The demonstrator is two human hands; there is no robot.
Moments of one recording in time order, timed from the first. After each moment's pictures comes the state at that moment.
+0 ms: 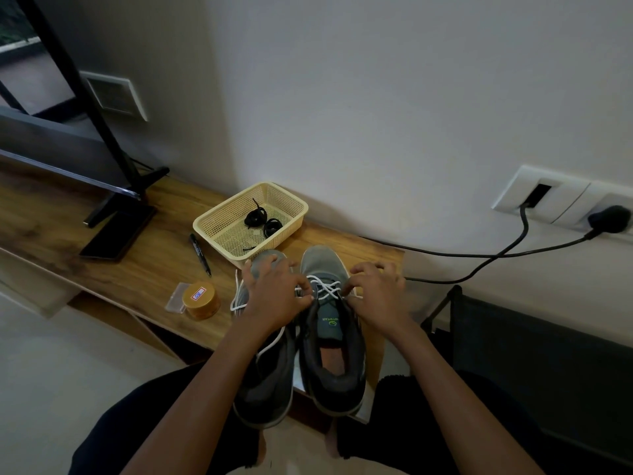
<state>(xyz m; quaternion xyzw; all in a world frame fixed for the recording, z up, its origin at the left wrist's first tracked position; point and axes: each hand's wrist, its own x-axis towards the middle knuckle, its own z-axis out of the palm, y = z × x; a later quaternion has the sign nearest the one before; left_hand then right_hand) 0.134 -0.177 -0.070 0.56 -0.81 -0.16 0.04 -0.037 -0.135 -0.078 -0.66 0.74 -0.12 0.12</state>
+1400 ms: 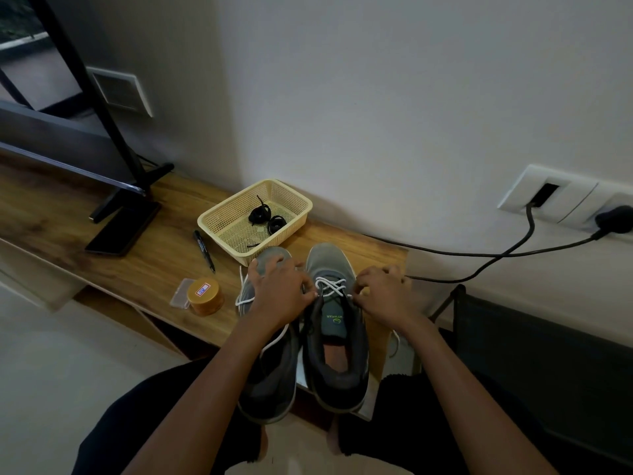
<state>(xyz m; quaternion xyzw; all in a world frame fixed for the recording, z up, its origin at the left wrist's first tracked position) 0.132 -0.182 -0.079 0.56 -0.81 -0.17 0.05 -0.045 -0.136 -0.076 -0.65 0.74 -0.06 0.17</state>
